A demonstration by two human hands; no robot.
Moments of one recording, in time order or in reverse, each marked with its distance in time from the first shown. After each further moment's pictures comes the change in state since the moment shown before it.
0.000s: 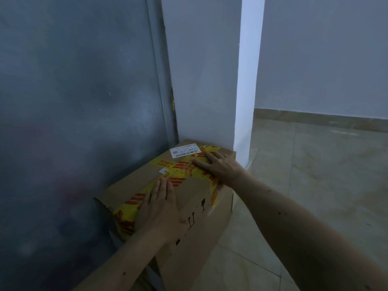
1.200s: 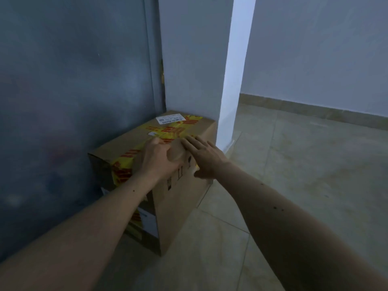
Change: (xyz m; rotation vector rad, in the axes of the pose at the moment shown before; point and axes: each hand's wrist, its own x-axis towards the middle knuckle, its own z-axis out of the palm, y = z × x) left_hand 0.014 0.014 -0.003 -0.314 0.356 0.071; right_hand -0.074 -0.053 -0.006 0.183 0.087 0.018
